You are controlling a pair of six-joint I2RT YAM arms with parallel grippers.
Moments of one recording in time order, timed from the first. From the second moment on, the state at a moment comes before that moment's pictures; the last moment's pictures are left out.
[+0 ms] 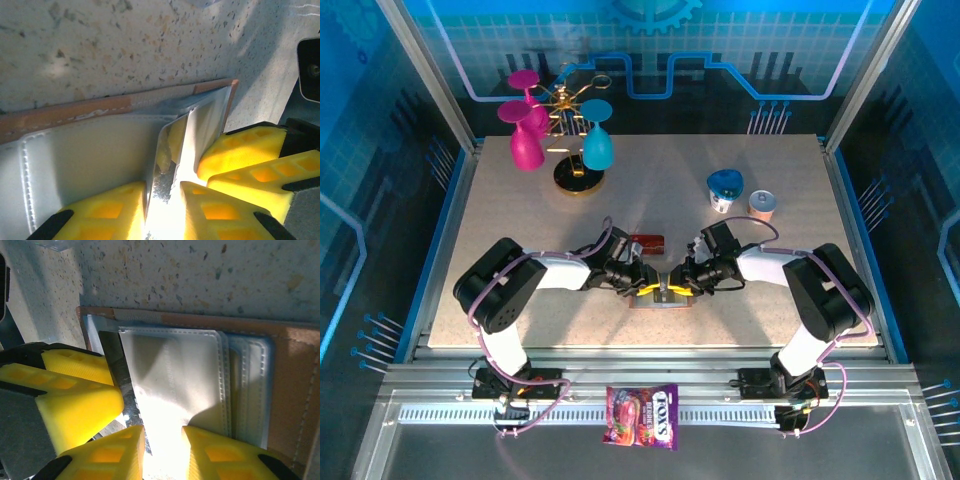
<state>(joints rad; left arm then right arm) -0.61 1.79 0.76 0.15 0.60 -1.08 0.45 1.66 0.72 -0.19 -0.69 0.76</state>
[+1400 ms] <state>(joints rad) -0.57 1.57 0.90 -0.35 0.52 -0.67 0.45 1.65 0.73 -0.19 -0.70 0.74</state>
